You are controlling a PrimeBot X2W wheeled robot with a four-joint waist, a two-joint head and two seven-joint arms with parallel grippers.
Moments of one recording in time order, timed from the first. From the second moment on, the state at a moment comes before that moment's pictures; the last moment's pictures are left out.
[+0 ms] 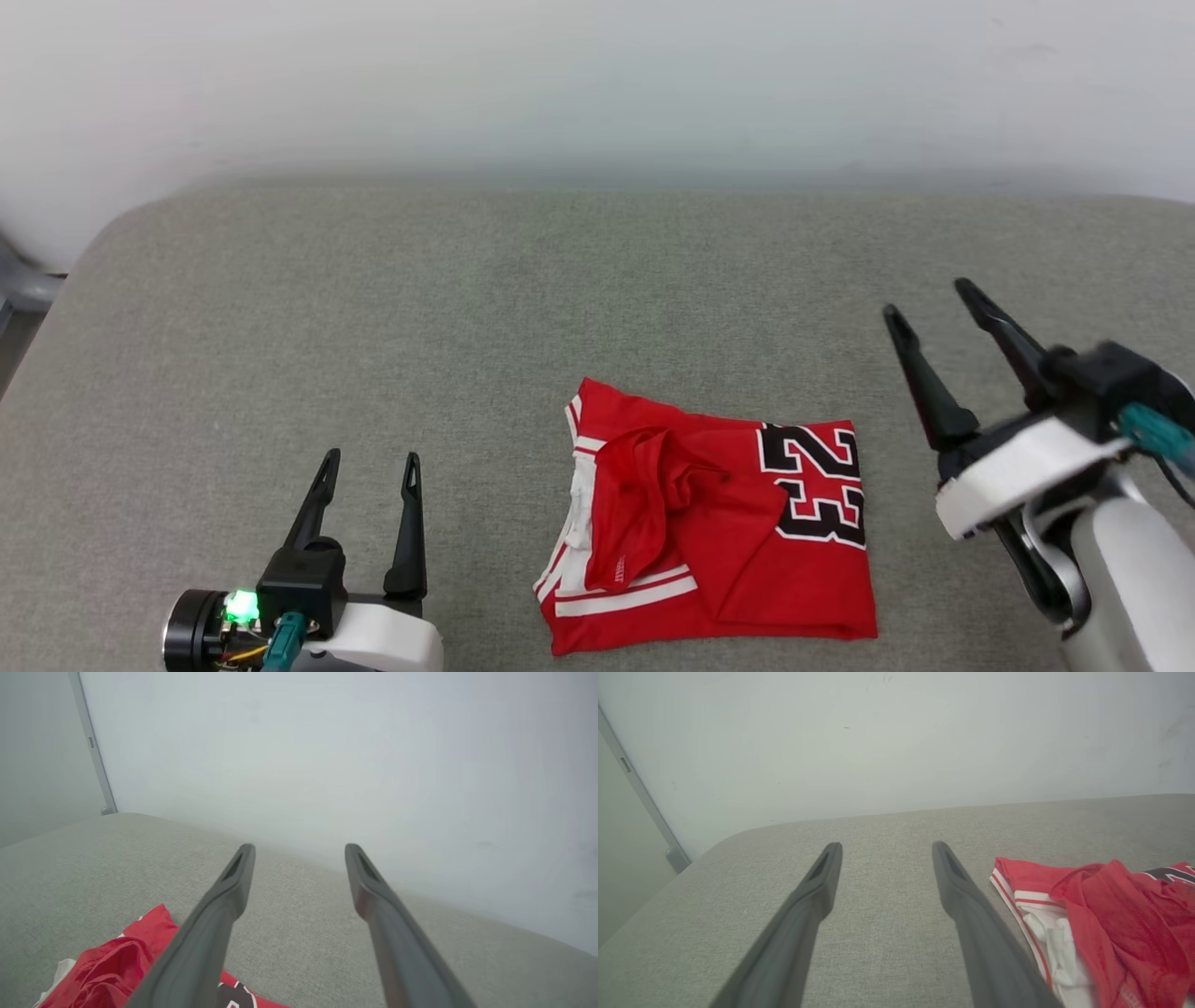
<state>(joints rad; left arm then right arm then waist) 0.01 0.09 -0.09 0.08 -0.03 0.05 -0.26 -0.36 -0.33 0.28 0.23 0.34 0.13 -0.14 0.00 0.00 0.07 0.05</state>
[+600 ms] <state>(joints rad) 0.06 0.09 -0.09 0.08 -0.03 0.05 -0.26 -0.01 -0.10 -0.03 0.07 0.15 0.13 -0.24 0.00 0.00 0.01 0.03</state>
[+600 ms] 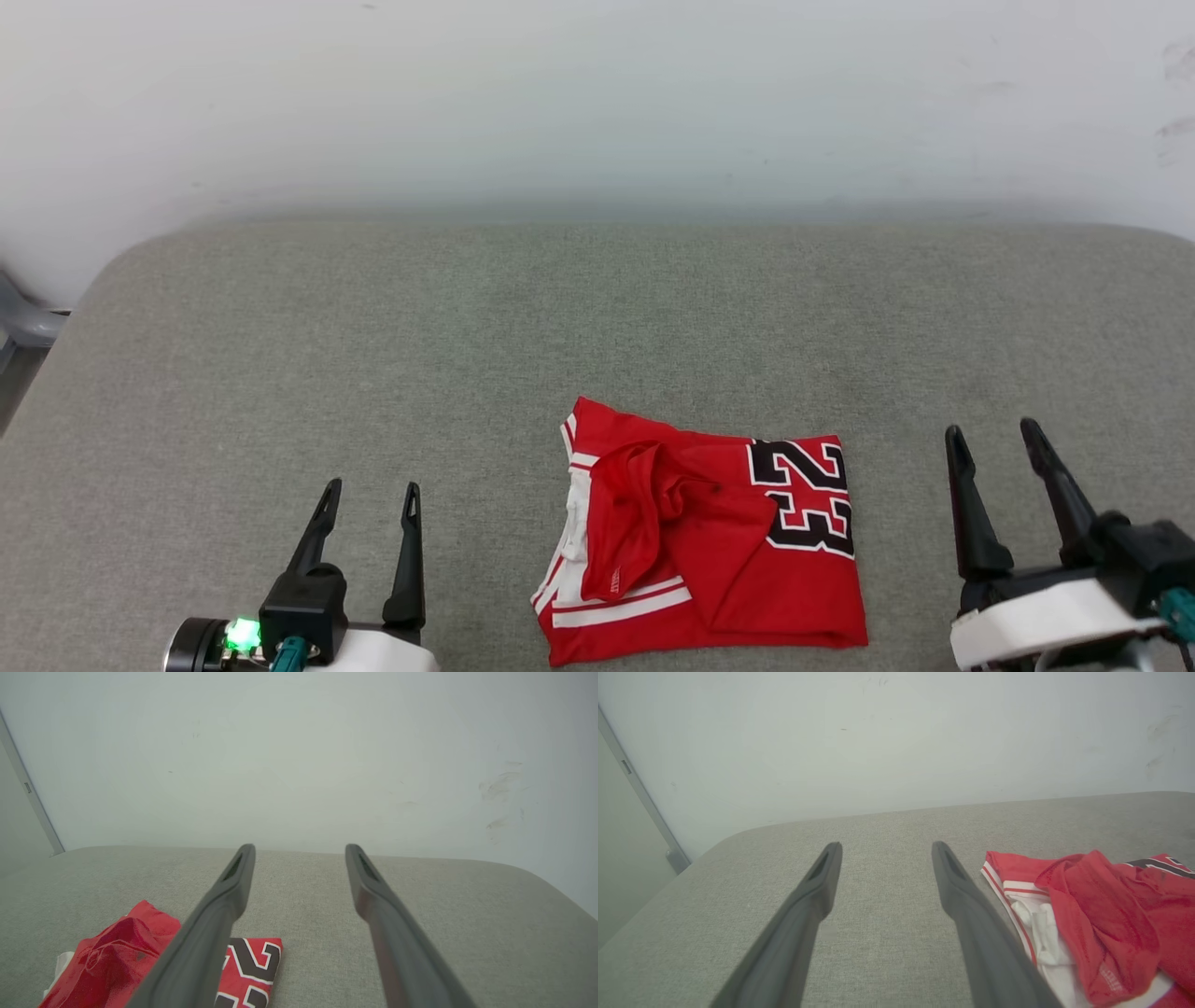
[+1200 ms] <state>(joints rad) 0.08 0.09 -0.09 0.10 -0.03 0.05 -0.26 0.12 -0.06 -0.05 0.07 0.12 0.13 -0.25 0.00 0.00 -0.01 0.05</state>
